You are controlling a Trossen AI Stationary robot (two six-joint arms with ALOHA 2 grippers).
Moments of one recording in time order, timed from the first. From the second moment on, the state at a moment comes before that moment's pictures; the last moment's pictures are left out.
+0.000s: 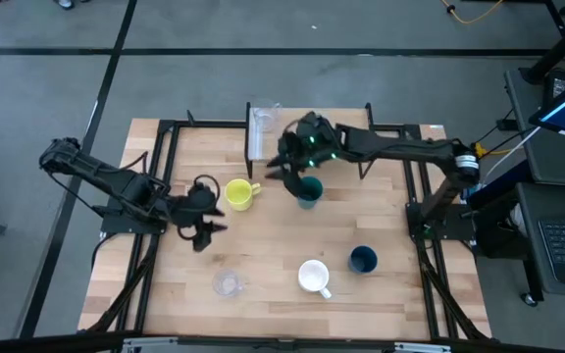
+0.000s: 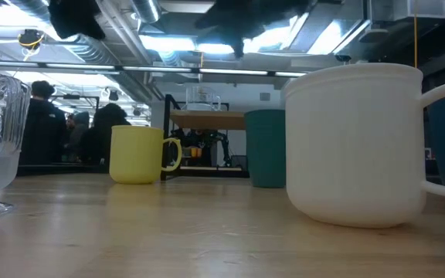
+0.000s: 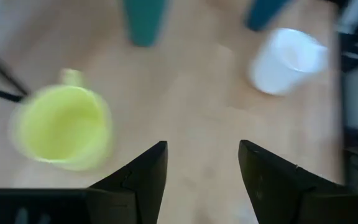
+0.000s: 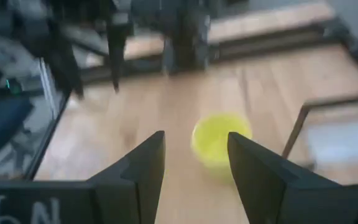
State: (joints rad) left arm -0.41 0.98 0.91 -0.74 -0.32 -0.70; right arm -0.20 1.72 1.52 -0.32 -0.31 0.10
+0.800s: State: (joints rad) left arm -0.81 1.38 0.98 -0.66 -0.20 -0.96; right arm 0.11 1.56 1.52 -0.75 0.14 0.18
